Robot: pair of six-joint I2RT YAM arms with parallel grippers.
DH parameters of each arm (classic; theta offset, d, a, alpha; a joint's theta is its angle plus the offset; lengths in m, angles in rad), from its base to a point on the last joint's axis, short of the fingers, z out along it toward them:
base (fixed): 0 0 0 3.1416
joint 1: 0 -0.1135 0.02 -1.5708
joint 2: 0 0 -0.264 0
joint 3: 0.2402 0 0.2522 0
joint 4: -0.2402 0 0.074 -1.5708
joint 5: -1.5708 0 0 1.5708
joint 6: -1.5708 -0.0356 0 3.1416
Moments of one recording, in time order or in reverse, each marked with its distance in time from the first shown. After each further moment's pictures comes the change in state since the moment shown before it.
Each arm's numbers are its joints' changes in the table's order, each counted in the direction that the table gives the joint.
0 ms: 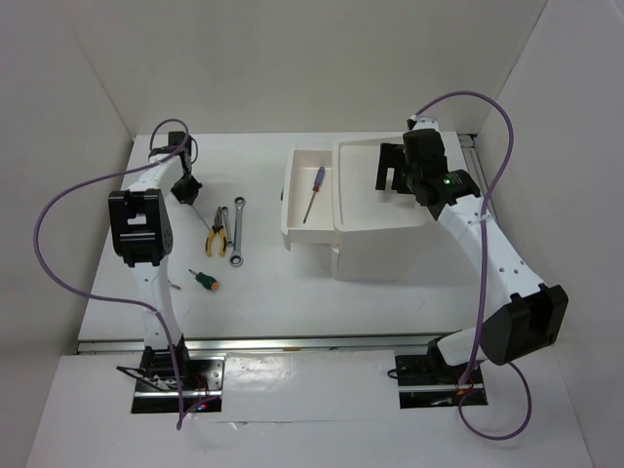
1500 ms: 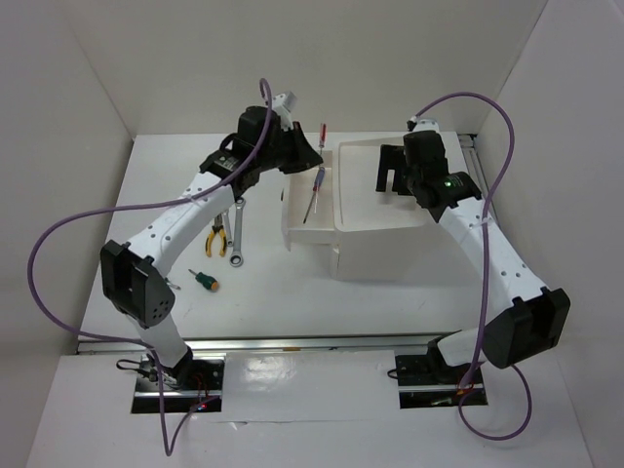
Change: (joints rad) left arm 0.597 0.546 -0.120 0.404 -0.522 -0.056; right arm -0.005 0.017 -0.010 -0.002 -0.006 0.004
